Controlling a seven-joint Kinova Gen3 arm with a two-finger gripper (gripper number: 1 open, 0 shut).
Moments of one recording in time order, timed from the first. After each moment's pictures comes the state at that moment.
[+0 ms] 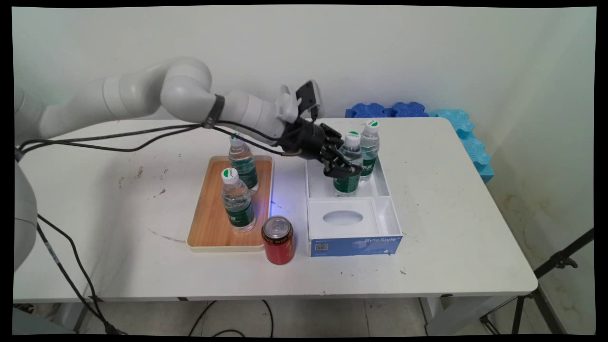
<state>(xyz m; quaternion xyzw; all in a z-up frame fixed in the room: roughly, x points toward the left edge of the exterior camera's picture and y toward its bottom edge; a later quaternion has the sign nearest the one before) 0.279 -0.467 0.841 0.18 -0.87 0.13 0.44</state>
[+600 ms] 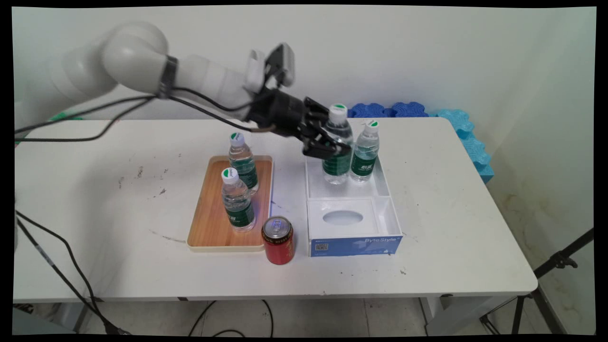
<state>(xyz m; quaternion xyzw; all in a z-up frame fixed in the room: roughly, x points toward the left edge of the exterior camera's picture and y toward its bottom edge) 0.319 -0.437 0.911 0.14 -0.86 0.14 0.47</state>
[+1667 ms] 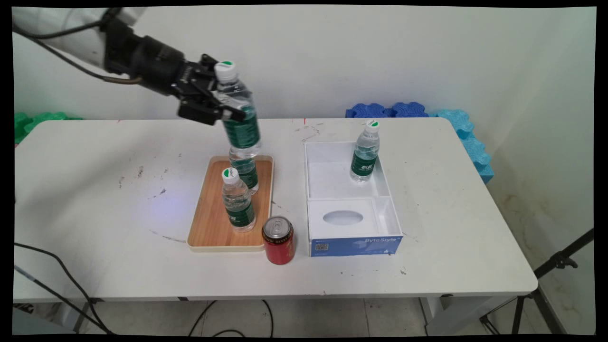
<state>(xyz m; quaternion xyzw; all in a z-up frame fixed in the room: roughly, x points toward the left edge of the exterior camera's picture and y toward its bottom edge) 0.498 -0.381 0.999 0.10 -0.87 0.12 0.47</state>
